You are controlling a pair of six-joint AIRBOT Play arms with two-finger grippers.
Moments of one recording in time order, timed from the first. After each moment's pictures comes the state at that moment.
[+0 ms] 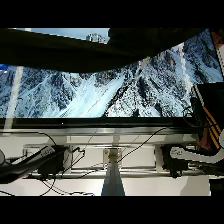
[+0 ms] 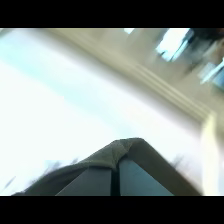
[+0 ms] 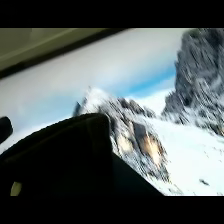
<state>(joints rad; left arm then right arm) 0.63 -1.23 1.43 0.93 -0.84 -1.33 -0.33 -1.39 1.86 -1.36 1.11 1.69</state>
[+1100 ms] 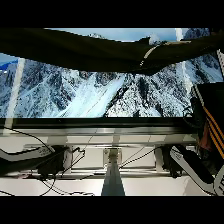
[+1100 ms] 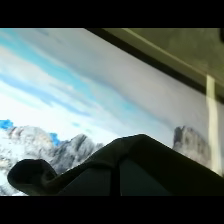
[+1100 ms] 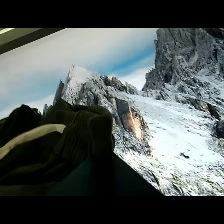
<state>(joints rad) 0.66 -1.41 1.79 0.91 -1.08 -1.26 -0.36 -0.95 1.25 -1.34 0.89 1.56</state>
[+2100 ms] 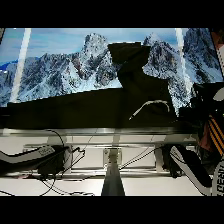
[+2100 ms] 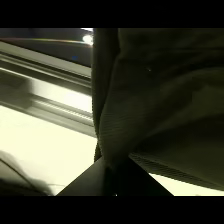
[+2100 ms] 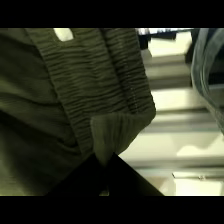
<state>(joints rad) 0.68 -1.38 1.05 2.06 -1.24 -1.16 -0.36 -0.89 0.73 -1.50 1.56 1.37</state>
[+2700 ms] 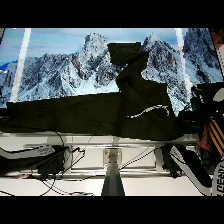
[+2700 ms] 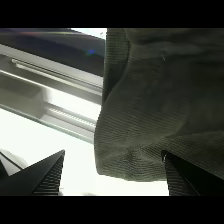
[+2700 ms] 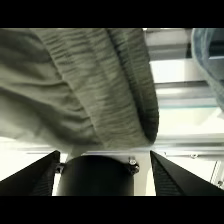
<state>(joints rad) 0.67 -1.46 1.06 2.12 -1.20 -1.23 -0.36 -0.89 0.73 -1.53 1.61 1.34</state>
